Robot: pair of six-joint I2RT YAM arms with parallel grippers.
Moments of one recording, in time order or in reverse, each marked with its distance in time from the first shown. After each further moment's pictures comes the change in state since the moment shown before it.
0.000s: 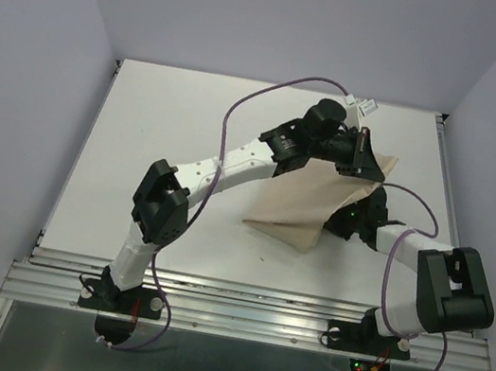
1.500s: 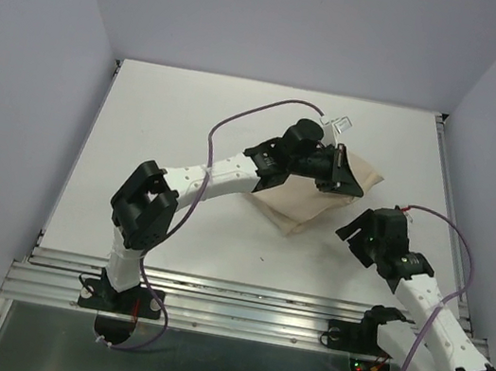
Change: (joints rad) left arm 0.009 -0.120 -0.354 0.201 -0.006 -0.103; right arm 0.045 -0.583 -0.088 -0.452 0.304 0.018
